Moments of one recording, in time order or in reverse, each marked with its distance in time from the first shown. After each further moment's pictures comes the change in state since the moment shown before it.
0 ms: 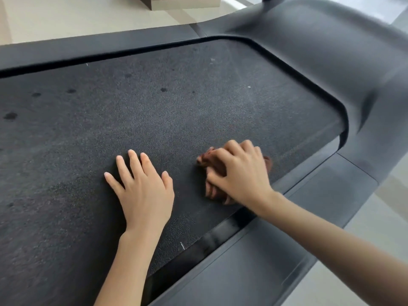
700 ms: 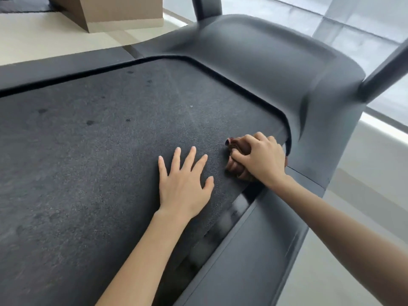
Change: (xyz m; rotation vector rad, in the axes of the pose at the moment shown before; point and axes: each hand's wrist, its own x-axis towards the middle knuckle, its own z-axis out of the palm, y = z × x) left_hand 0.044 0.164 0.041 0.023 -0.166 0.629; right_hand 0.014 0.179 -0.005 -0.129 -0.057 0.558
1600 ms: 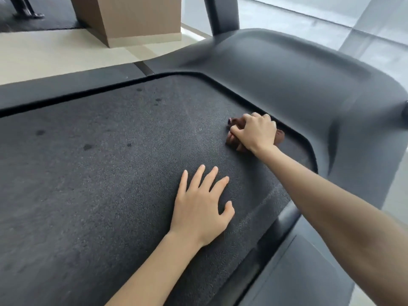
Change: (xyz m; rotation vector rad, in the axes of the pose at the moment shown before) left_hand 0.053 0.008 0.014 -0.053 0.136 0.111; right_hand 0.168 -0.016 0.052 -0.029 0.039 -0.032
